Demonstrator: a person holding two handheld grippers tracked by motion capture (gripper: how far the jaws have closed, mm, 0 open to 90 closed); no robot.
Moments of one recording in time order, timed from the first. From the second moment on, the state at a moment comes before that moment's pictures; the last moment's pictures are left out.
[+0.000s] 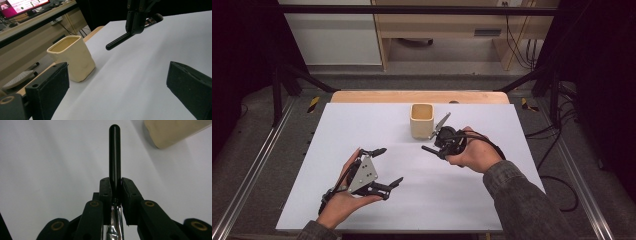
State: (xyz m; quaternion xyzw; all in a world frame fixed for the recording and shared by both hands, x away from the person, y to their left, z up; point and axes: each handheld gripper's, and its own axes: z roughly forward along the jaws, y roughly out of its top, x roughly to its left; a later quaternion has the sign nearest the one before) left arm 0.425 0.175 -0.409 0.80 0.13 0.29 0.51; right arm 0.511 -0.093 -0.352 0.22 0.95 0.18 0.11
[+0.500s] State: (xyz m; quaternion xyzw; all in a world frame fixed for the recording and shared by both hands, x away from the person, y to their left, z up) left arm 0.425 0.152 -0.409 0.81 0.10 0.31 0.49; right arm 0.506 -0.088 -0.340 0.21 0.96 0.16 0.10
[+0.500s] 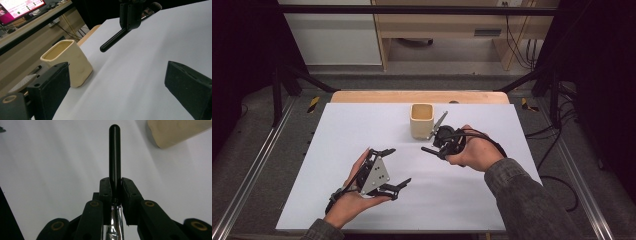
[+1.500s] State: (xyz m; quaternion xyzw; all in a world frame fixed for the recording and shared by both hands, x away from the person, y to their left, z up) left arm 0.429 0.130 -0.415 0.81 0.06 0.36 0.45; right arm 0.502 -0.078 -0.336 0.19 0.97 0.15 0.08
